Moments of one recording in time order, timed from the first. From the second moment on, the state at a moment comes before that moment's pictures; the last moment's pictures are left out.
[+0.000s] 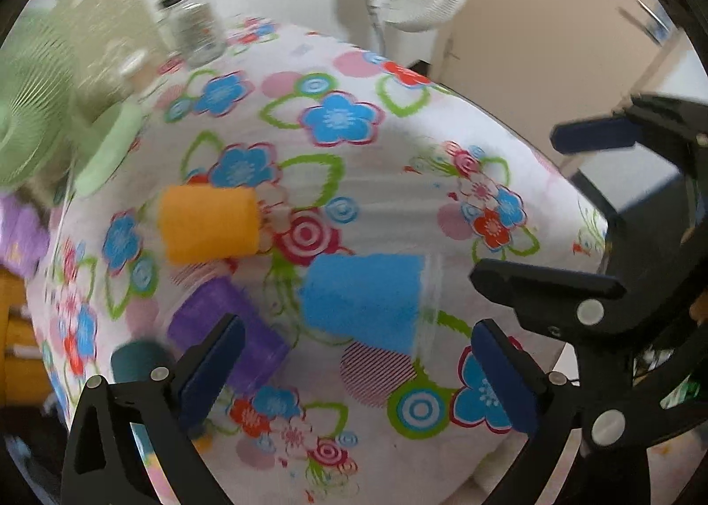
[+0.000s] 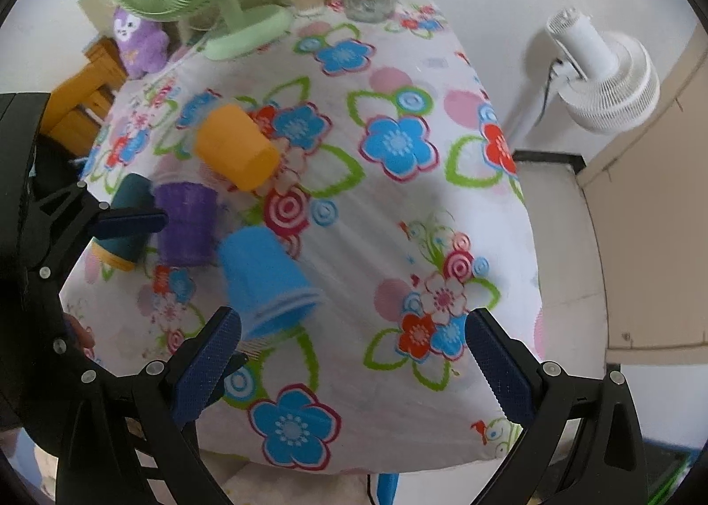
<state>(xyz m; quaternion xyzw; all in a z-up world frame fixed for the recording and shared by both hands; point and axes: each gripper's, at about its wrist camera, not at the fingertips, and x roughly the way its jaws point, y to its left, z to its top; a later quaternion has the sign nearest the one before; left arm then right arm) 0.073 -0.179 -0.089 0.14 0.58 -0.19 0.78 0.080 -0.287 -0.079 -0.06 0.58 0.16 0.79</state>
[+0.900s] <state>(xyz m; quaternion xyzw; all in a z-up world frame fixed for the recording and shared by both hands) 0.037 -0.086 -0.102 -0.04 0.62 0.05 0.78 0.104 -0.207 -0.104 -0.16 0.60 0.25 0.74</state>
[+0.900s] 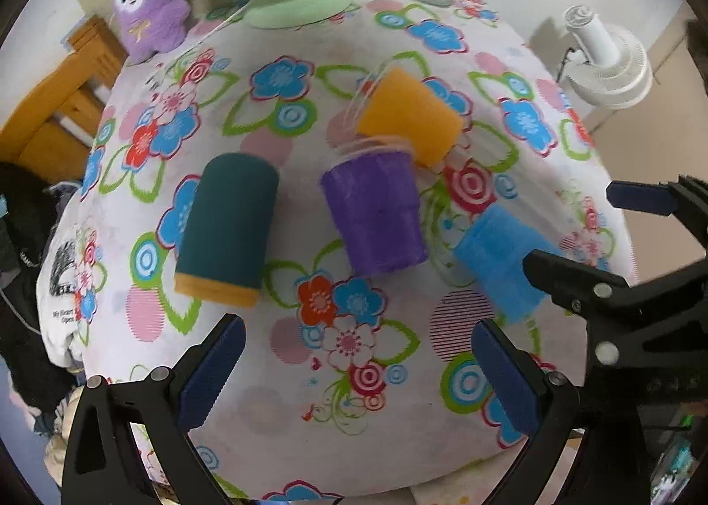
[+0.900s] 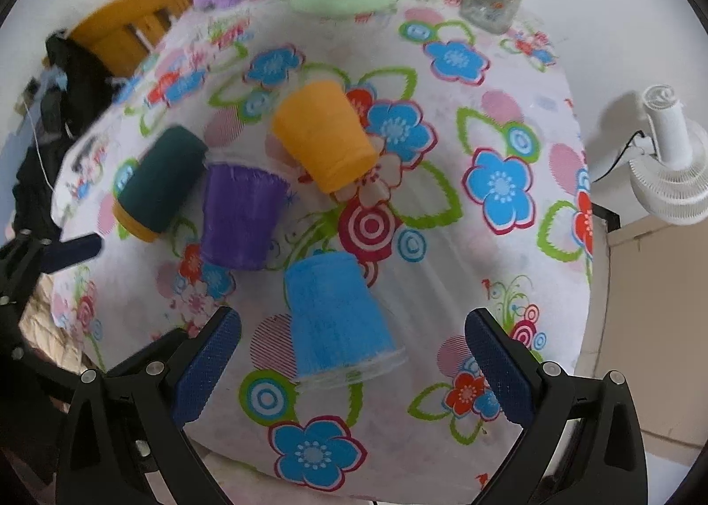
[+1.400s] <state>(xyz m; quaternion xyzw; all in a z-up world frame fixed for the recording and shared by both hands) 0.036 -0.067 -0.153 -0.13 0.66 0.08 0.74 0.125 -0.169 -0.160 -0.24 0.64 0.25 0.68</state>
